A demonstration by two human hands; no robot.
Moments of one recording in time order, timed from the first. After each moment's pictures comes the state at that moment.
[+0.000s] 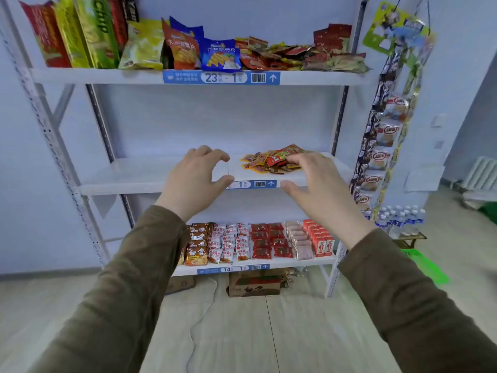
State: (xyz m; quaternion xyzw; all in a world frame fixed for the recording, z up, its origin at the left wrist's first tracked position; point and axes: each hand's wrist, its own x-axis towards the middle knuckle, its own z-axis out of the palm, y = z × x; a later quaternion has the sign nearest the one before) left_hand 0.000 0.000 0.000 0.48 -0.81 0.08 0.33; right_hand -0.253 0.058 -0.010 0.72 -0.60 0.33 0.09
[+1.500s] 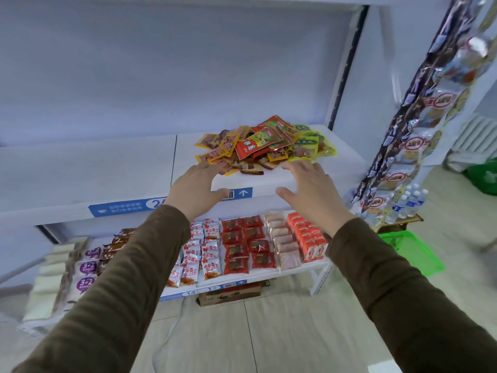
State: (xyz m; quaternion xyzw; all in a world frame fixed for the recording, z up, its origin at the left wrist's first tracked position) left_hand -0.156 -0.415 -0.127 0.51 -0.84 -0.07 0.18; right_hand -0.406 -0.339 -0.123 0.68 -0.71 0.18 0.03
